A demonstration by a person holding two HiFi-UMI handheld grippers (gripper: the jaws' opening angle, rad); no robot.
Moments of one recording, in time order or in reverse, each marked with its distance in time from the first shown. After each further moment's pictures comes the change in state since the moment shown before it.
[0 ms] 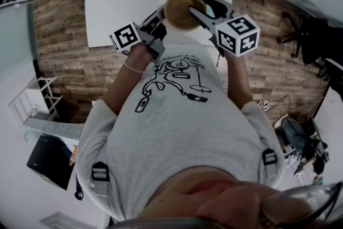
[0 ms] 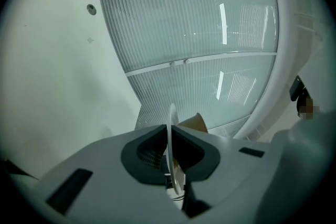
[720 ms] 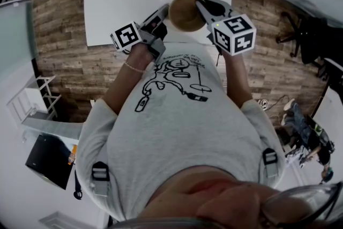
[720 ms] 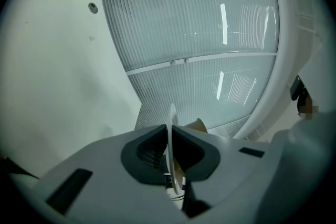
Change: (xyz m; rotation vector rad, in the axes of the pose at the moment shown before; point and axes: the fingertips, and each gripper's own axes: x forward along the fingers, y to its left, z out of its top) left arm 0.006 0.000 -0.010 -0.015 0.001 -0.010; right arm -0.002 -0.015 -0.007 -0.034 0.022 -0.098
